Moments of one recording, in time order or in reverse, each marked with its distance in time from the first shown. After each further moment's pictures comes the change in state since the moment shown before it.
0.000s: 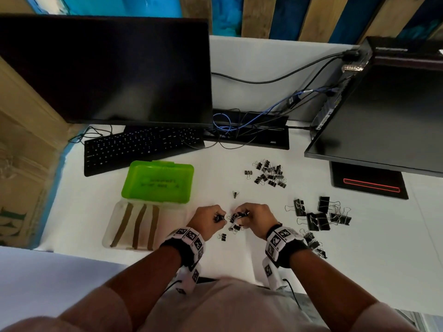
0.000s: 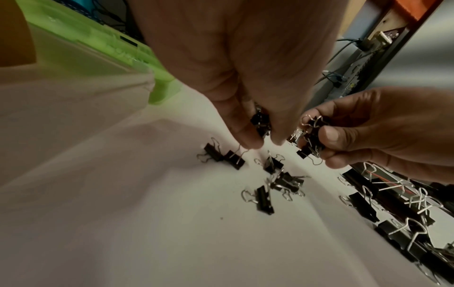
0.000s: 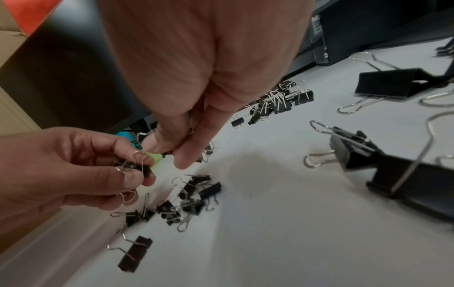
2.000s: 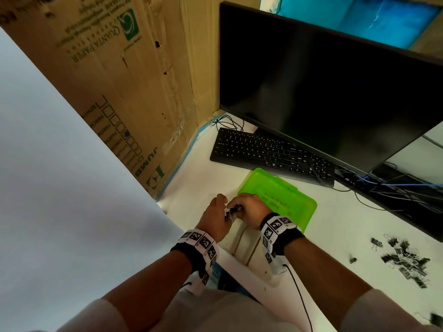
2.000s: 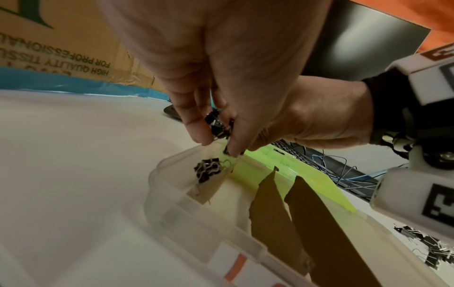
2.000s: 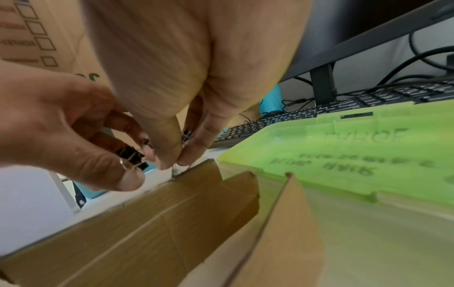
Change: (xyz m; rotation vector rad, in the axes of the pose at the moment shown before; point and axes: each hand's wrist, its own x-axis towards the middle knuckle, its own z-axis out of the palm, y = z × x) left_hand -0.079 -0.123 -0.202 0.036 0.471 -0.292; right_hand 0.124 -0.218 0.222 -0.593 -0.452 -0.573
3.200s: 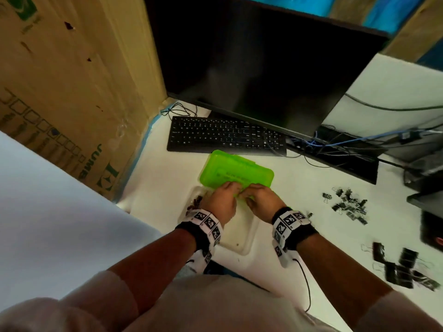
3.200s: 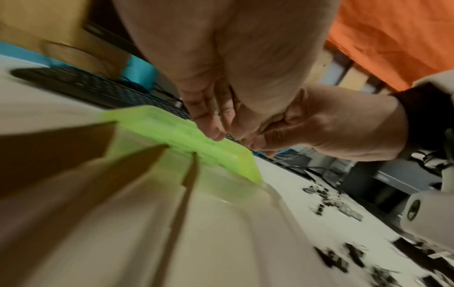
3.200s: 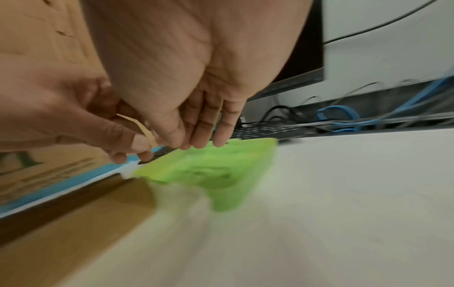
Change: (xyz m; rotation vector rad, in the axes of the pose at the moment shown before) left_hand 0.008 0.071 0.063 0.092 -0.214 0.368; right_hand -0.107 0.067 -0.023 -0.045 0.244 0.069
